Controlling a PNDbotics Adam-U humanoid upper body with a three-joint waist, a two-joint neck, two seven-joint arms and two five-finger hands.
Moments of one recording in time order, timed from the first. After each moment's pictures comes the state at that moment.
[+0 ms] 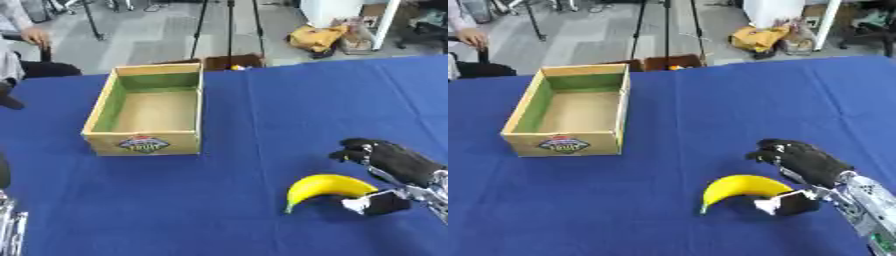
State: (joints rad) left arm -0.18 0.14 0.17 -1.98 -0.01 -0.47 0.19; right arm -0.40 -0.63 0.35 -1.49 0.91 -0.33 0.15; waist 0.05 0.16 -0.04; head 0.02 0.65
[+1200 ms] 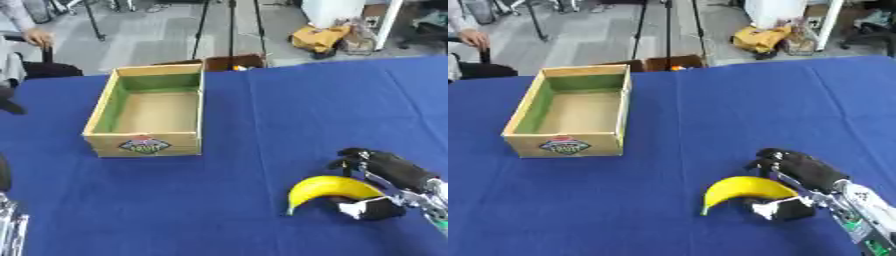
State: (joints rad) left arm -0.18 0.13 0.17 -1.98 -0.01 -0.46 0.20; right arm -0.39 -0.61 0.36 -1.44 0.83 -0.32 0.14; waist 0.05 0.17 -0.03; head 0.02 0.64
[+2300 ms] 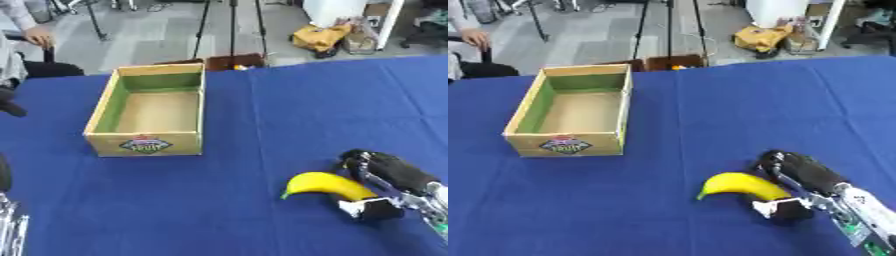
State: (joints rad) left arm -0.18 0.13 0.17 -1.98 -0.01 -0.46 0.20; right arm -0.39 -0.61 0.37 -1.42 0.83 -0.31 0.10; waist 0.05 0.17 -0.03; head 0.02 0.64
